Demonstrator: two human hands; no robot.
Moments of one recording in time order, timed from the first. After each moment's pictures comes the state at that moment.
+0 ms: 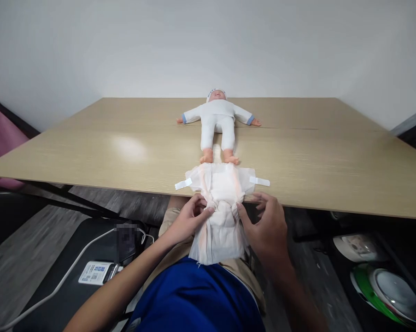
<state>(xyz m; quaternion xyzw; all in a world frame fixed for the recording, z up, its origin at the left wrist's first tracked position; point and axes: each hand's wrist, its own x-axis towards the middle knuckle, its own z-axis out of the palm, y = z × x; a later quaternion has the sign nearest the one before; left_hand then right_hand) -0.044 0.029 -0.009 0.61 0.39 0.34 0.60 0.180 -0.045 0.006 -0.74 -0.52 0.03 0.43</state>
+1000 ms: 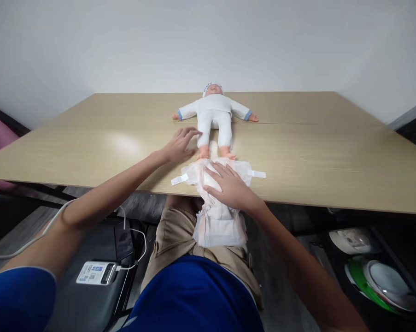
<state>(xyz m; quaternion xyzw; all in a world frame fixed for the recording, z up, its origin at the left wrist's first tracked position) -0.052 0.277 0.042 0.93 0.27 0.22 0.08 0.182 0.074 0.018 -0.53 -0.83 0.12 0.14</state>
